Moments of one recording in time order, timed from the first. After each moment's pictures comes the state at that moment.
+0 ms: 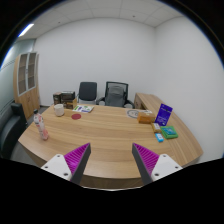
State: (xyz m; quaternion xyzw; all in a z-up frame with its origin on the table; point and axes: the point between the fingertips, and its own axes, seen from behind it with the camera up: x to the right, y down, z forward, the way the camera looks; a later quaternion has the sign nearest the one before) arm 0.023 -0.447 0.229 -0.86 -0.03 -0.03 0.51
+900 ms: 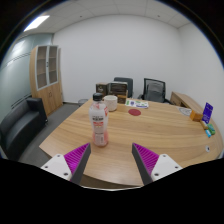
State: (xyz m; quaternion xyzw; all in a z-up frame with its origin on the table) arm -0.349 -0.392 0.112 -0.85 -0.10 0.05 0.51
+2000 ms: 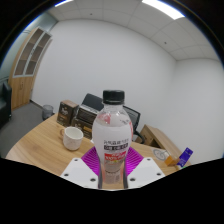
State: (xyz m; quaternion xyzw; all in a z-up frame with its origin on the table) arm -0.316 -0.134 0.203 -0.78 -0.10 -0.18 0.59
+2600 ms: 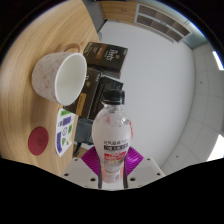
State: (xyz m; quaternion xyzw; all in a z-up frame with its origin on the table) arm -0.316 0.081 0.196 -0.47 -0.54 -0.60 0.37
